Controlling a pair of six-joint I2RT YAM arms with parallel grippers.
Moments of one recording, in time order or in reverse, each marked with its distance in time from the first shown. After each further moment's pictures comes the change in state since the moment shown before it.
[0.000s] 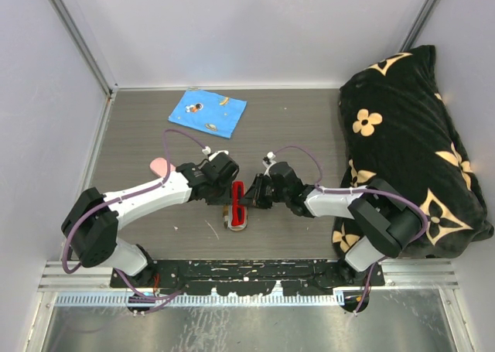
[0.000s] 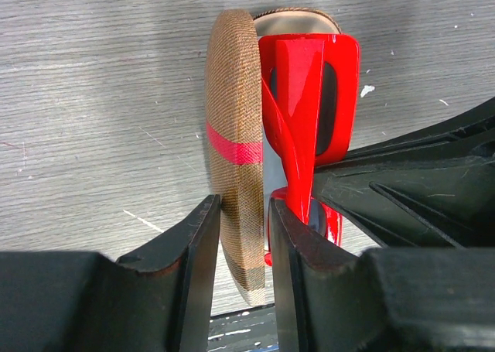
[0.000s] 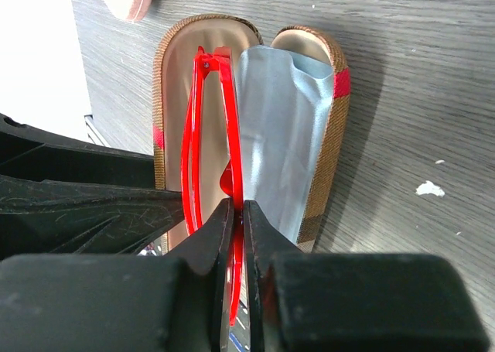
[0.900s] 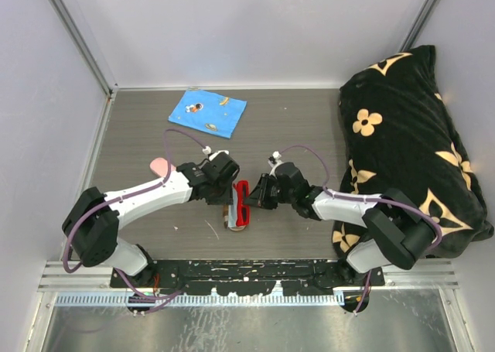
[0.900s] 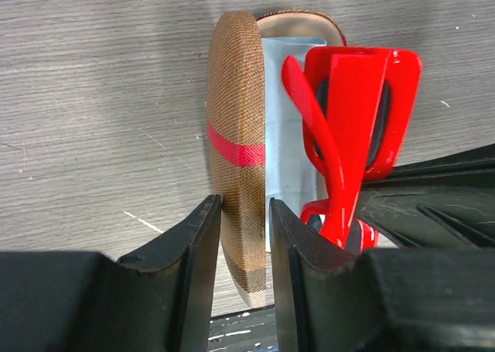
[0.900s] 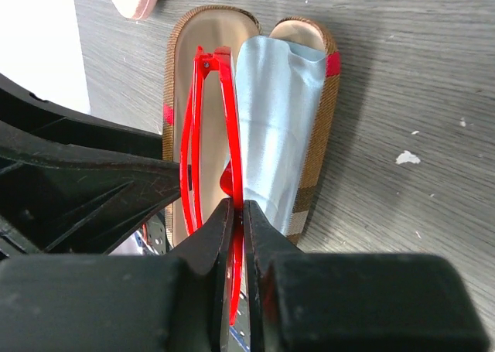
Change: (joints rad) left arm 0.000 0.011 0.008 -0.003 -0.003 0.001; right arm -0.023 -0.119 -0.039 -0.072 0.016 -0.030
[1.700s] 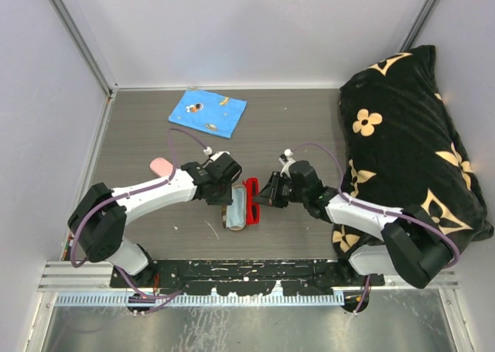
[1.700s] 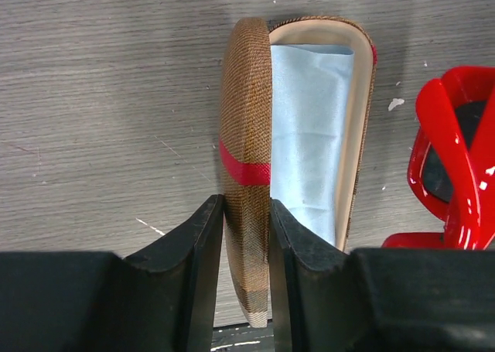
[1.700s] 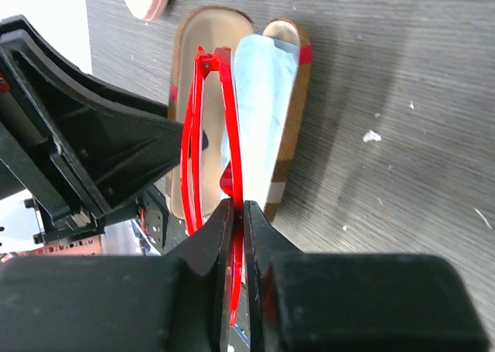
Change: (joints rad) left arm 0.002 0.043 0.008 -0.010 -0.037 0.003; right arm -0.082 -0.158 -0.055 -0.094 -0.059 -0.070
